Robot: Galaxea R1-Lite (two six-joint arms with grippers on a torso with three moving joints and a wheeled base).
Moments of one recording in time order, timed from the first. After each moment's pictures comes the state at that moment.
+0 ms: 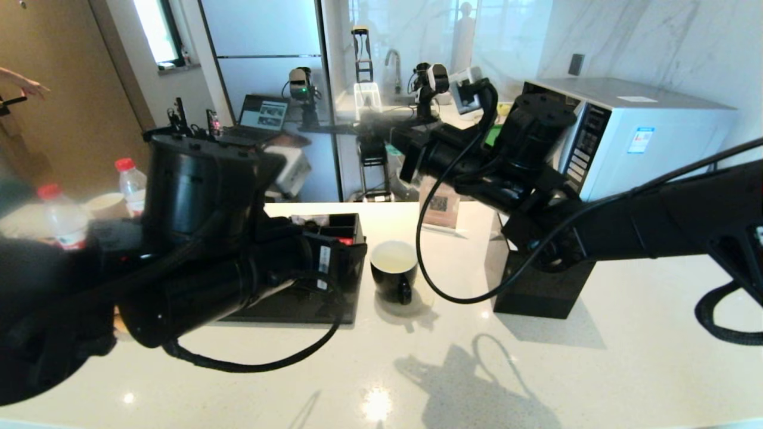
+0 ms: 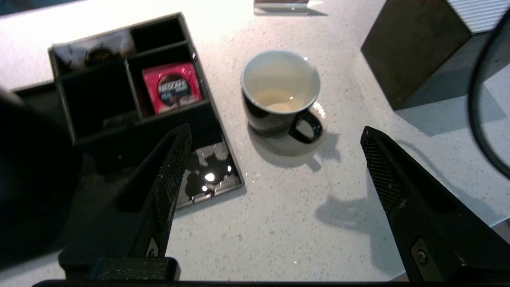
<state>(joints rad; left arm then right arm) -0.71 1.53 -0.92 -0.21 0.26 -0.19 0.58 2.12 -1.49 -1.01 0.42 0.14</state>
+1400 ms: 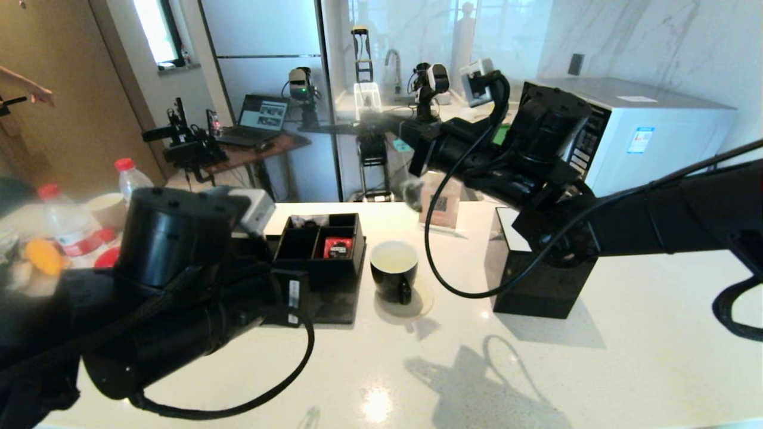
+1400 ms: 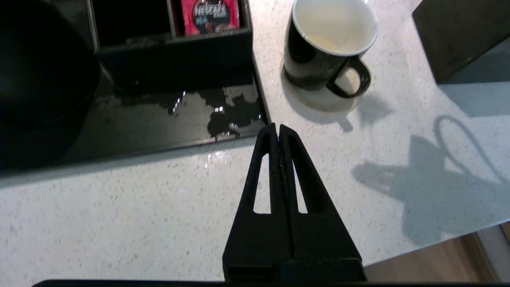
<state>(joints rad) -0.69 1.47 -0.75 -0.21 0.31 -0.32 0.57 2.09 -1.48 -0.99 0.42 0.14</state>
